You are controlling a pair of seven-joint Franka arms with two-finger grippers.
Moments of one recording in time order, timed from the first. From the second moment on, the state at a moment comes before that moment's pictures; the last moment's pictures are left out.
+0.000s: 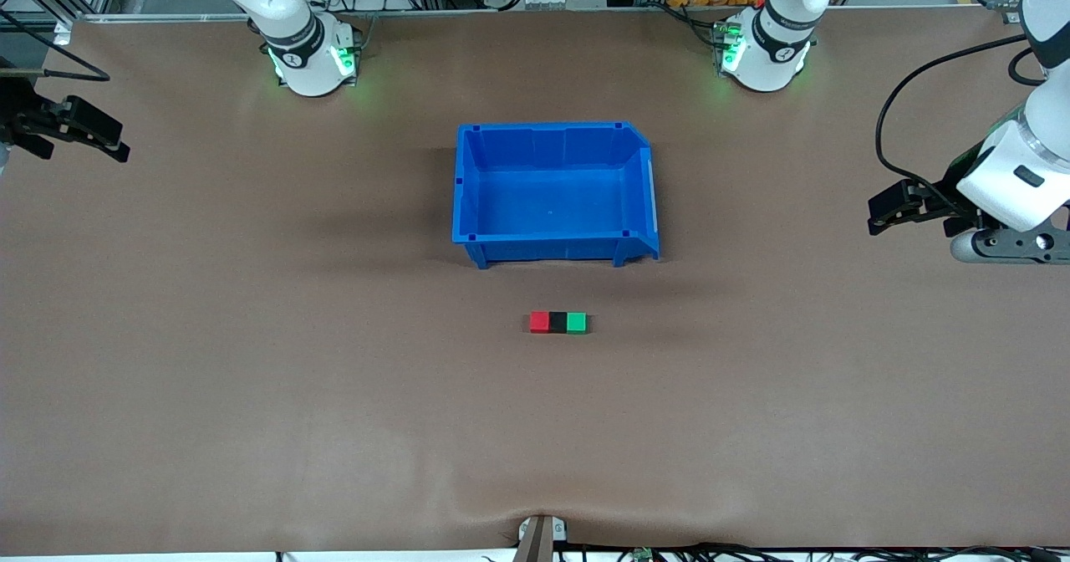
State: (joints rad) left arm -0.03 0.15 -0.11 -1.44 0.05 1.63 -0.10; right arm -0.02 -0.08 0.00 -1.59 -0.01 1.47 0.03
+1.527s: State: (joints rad) left arm -0.03 0.14 -0.11 -1.40 0.05 1.59 -0.10; right arm -0.01 -0.09 0.00 -1.58 0.00 1.47 0.03
